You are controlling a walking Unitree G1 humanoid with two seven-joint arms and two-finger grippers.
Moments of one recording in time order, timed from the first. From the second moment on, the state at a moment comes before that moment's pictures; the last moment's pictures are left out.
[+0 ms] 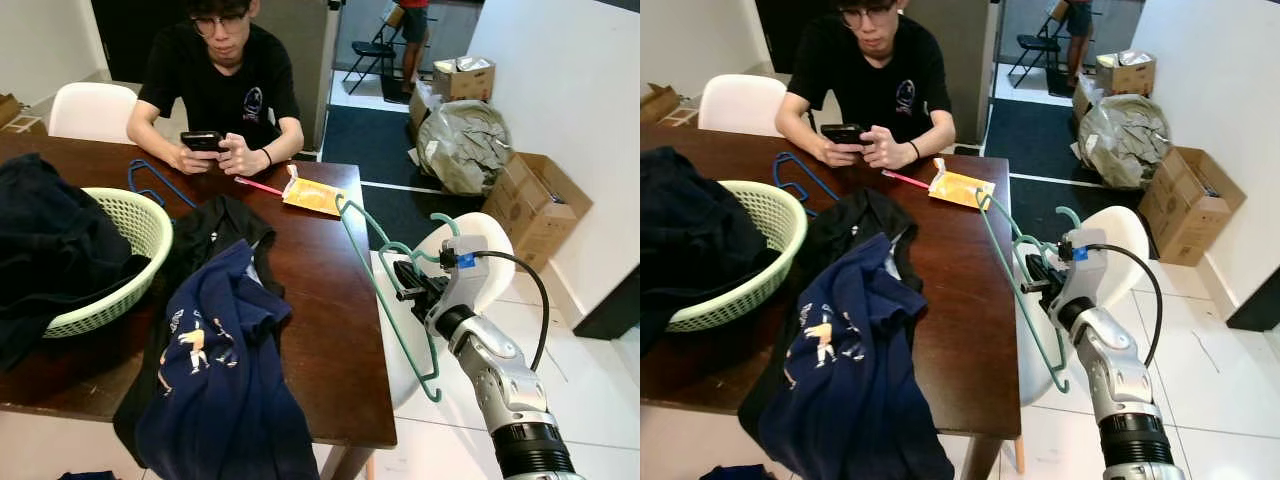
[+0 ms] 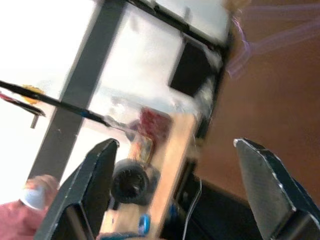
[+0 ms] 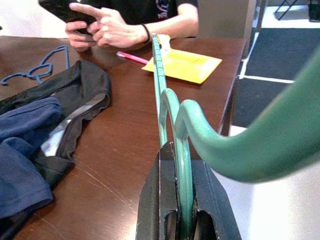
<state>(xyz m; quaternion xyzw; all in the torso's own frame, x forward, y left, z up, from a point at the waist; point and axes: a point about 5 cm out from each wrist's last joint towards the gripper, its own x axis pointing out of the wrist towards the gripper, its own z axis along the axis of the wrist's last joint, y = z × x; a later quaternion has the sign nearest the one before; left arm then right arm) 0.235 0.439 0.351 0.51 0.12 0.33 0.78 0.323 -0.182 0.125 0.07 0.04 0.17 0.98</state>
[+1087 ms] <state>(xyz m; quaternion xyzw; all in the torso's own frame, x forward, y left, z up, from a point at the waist) 0.257 0.325 0.209 0.50 0.19 0.10 0.84 0.324 -0.183 0.126 0.08 0.04 0.16 0.98</state>
